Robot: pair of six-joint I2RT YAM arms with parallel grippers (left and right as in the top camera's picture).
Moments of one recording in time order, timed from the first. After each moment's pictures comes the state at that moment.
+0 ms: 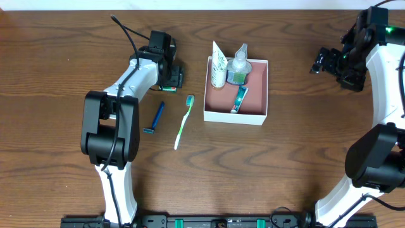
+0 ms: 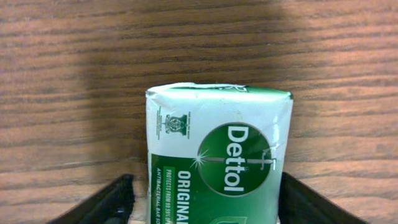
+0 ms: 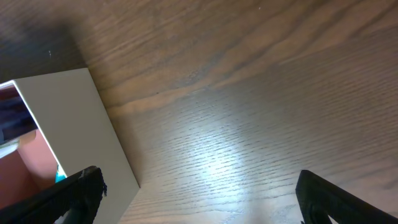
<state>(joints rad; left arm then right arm) -0.19 2.15 1.53 -0.60 0.03 -0.09 -0.19 1.93 1.80 -1.26 -0.14 0.26</state>
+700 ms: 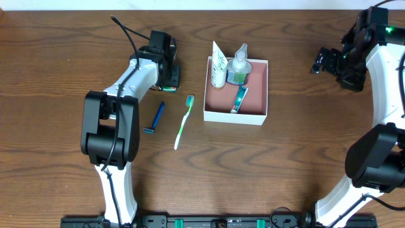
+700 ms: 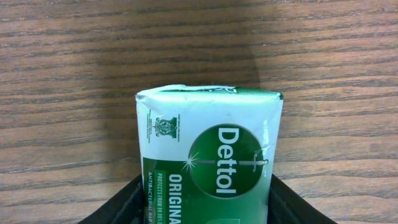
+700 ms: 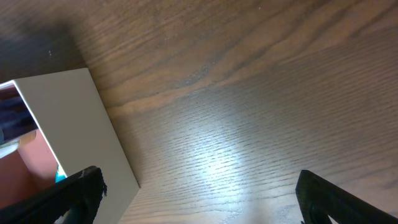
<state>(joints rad) -0.19 2.15 1.53 -0.60 0.04 -0.09 -0.19 1.93 1.80 -1.26 -0.14 0.26</state>
